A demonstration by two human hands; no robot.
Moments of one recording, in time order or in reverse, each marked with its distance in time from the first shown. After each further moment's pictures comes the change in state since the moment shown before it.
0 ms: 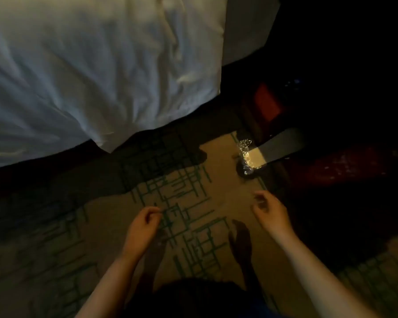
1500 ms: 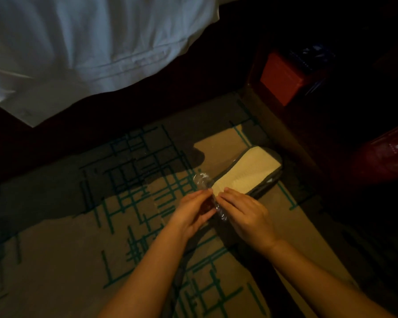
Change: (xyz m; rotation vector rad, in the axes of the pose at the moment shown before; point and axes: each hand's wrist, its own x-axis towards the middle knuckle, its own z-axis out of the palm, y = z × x) left_hand 0.158 -0.022 0.170 -0.766 -0.339 -0.191; right_hand 0.158 0.106 0.135 -0.569 0.473 -1.254
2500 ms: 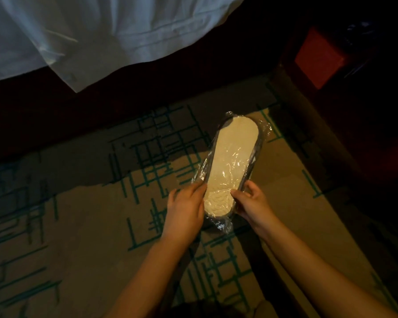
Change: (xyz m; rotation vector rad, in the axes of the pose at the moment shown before) left_hand -0.049 -0.033 -0.075 1.471 0.338 0.797; right_hand 0.030 -0.054 -0.001 1.373 -0.202 1.330
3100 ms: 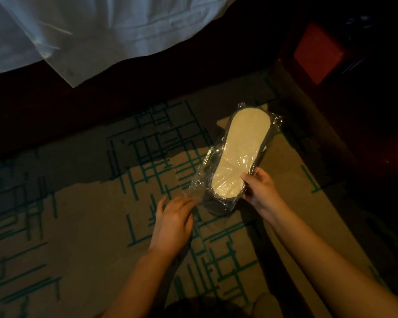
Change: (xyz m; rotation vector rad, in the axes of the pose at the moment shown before) left_hand -0.029 -0.044 0.020 0.101 0.048 0.083; right_hand 0.020 -0.011 -0.015 0.109 0.077 0.011
